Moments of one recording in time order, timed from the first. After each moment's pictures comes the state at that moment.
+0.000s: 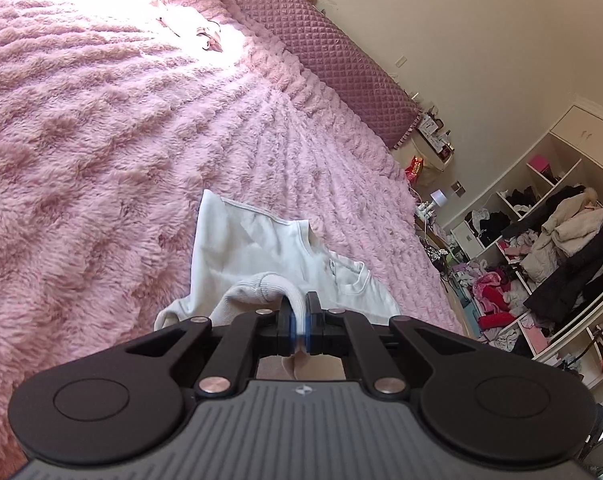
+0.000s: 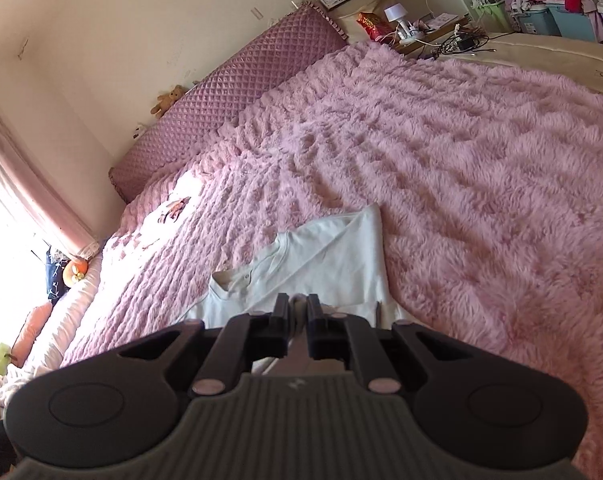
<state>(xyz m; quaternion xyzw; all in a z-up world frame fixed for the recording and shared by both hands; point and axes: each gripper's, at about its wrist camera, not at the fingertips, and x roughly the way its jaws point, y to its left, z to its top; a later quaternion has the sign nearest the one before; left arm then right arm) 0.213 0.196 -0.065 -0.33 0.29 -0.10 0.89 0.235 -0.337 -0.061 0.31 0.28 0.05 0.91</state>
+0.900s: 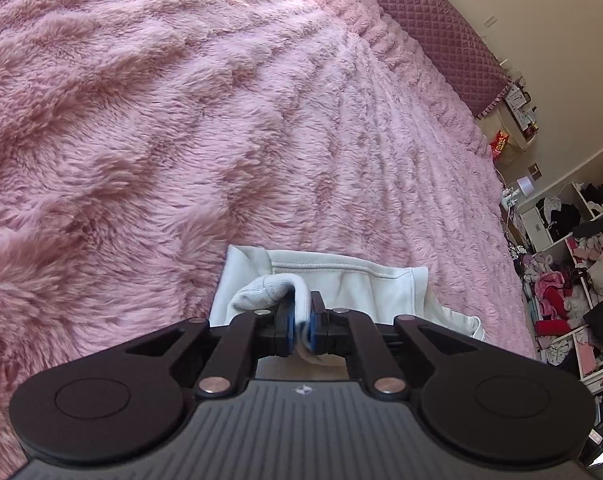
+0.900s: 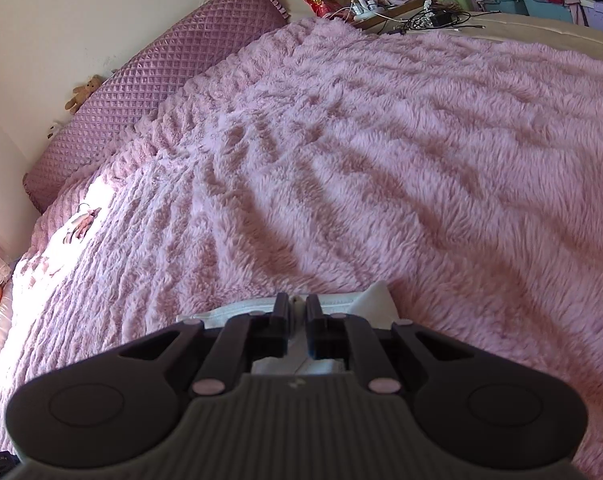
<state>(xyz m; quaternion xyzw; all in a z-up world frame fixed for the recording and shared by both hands) 0.442 0.214 -0.162 -0.35 0.40 -0.04 0.84 0.501 -0.325 -0.154 0.28 0.33 -0.05 0.90</state>
